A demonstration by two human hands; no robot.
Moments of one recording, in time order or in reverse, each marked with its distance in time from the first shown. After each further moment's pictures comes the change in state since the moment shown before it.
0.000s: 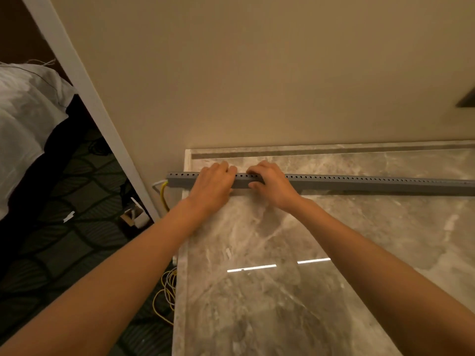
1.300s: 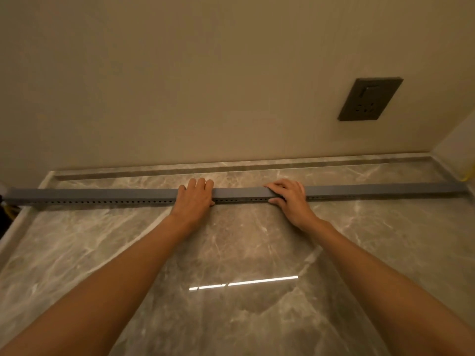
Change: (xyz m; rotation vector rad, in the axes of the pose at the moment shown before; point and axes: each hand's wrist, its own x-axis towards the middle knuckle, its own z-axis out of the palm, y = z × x) left_hand 0.143 0.247 0.040 0.067 -0.119 -0.184; right_hand -0.062 0.333 -0.142 0.030 0.092 0.023
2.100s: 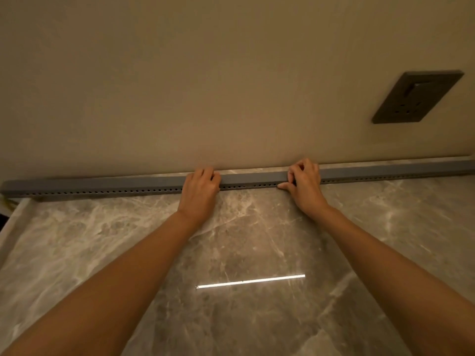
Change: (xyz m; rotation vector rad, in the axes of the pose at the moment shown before) left_hand 0.063 -0.024 0.017 0.011 0.289 0.110; right_hand 0.074 0.003 -0.001 -0.008 0.157 0.142
